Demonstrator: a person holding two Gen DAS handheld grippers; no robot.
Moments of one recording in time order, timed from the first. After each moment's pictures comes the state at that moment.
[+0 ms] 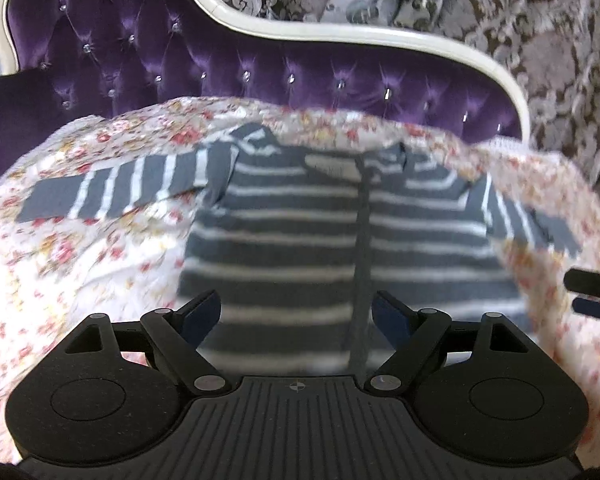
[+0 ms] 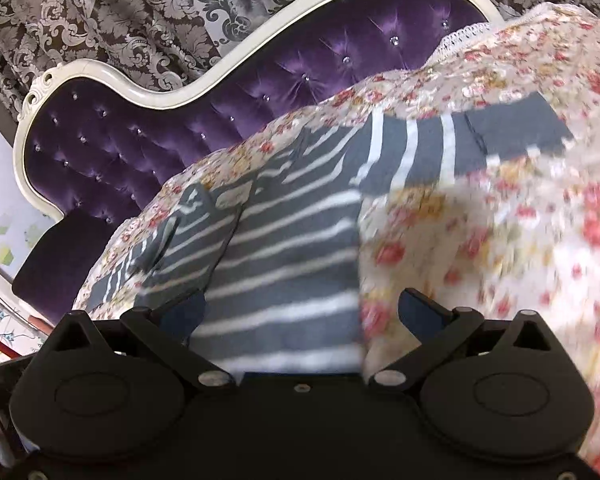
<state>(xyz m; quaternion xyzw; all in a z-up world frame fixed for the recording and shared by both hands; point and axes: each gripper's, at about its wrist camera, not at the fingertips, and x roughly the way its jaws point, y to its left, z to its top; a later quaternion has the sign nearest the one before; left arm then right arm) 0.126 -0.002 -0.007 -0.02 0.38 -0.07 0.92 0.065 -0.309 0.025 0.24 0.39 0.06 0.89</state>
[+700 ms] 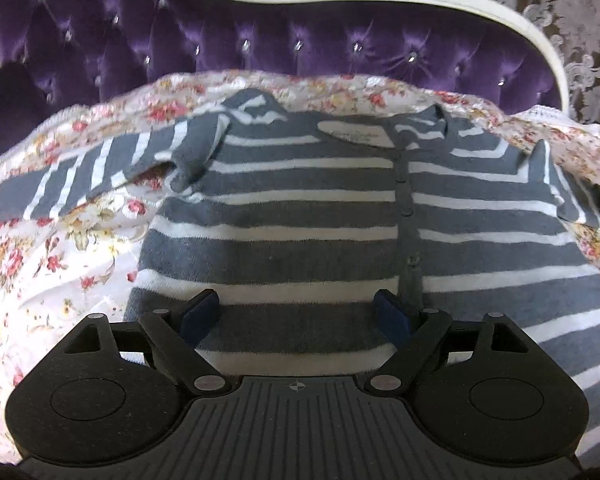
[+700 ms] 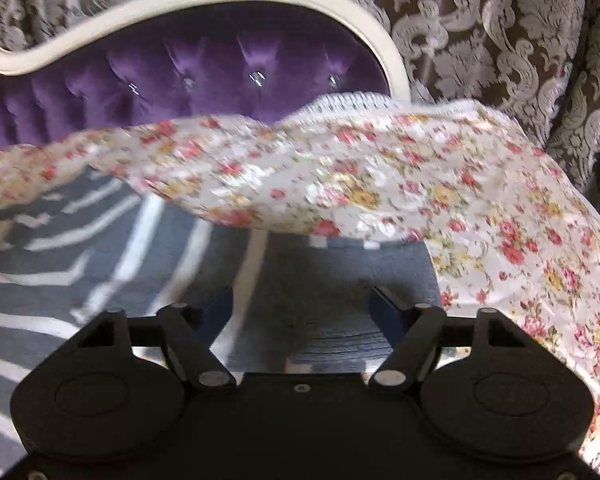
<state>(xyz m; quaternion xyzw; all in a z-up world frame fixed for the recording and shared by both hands) 0.179 -0.023 -0.076 0.02 0.39 -0.05 0.92 0.184 -0.368 -0.020 0.02 0.40 -0.16 0.90</state>
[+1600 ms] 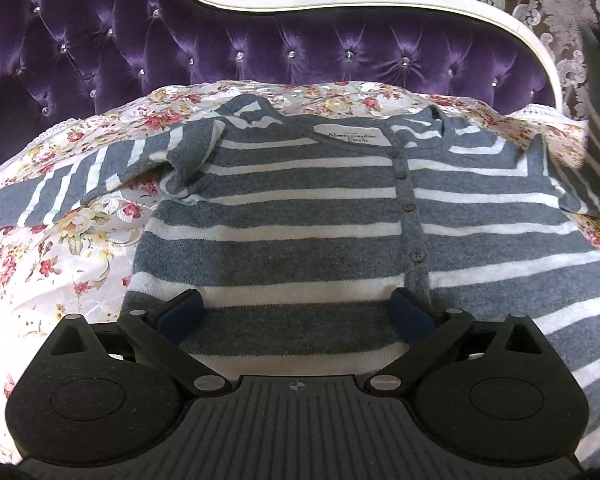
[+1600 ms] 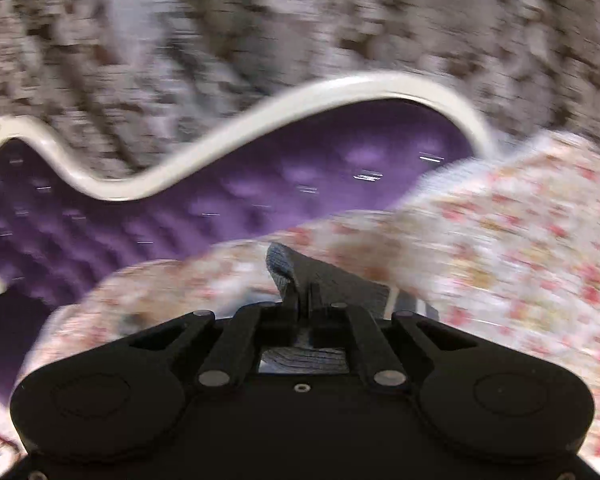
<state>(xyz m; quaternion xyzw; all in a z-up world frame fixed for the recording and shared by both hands) 0.178 -0.023 -0.086 0.03 0.37 -0.05 0.93 0.196 -0.315 0.118 0.18 0.32 0.02 0.93</state>
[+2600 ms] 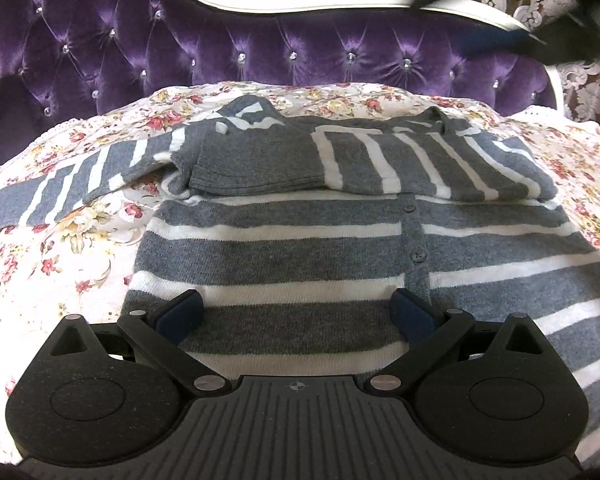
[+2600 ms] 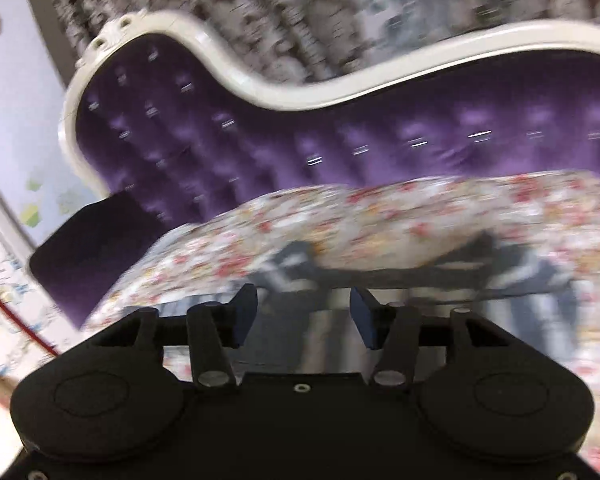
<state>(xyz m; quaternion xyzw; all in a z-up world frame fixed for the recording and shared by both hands) 0.178 -0.022 -0.087 0.03 0.37 -0.05 0.93 0.221 -0.198 0.047 0.13 0.34 0.15 0.92</state>
